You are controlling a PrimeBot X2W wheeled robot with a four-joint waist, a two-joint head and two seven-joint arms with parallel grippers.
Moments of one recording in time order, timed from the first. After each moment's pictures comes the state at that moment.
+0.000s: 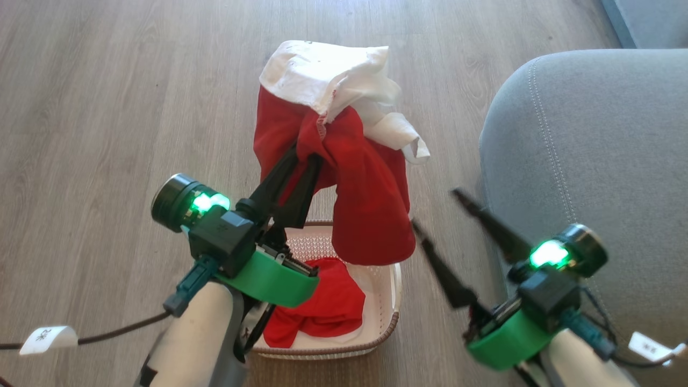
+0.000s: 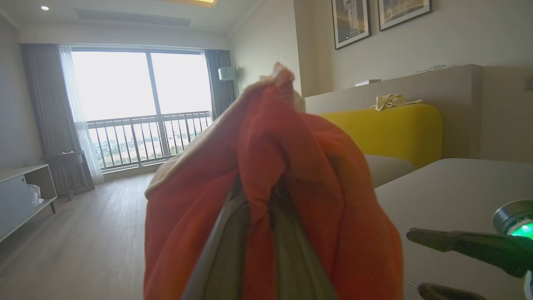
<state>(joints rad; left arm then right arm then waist) -0.29 0.05 -0.39 -0.09 -0.13 -0.06 -0.25 -0.11 -0.23 0.38 -0.06 0.08 0.13 -0.26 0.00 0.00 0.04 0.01</state>
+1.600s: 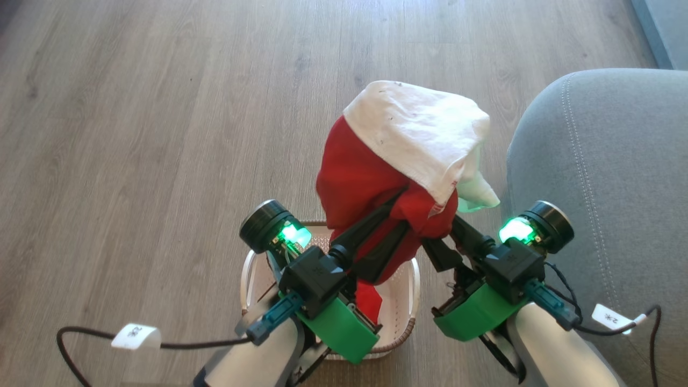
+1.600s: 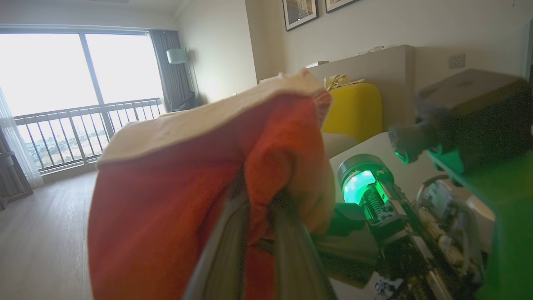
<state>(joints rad) -0.29 0.05 -0.62 -0.04 -0.13 -0.11 -0.25 -0.22 -0.15 0.45 0.03 0.05 0.13 -0.26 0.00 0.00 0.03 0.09</state>
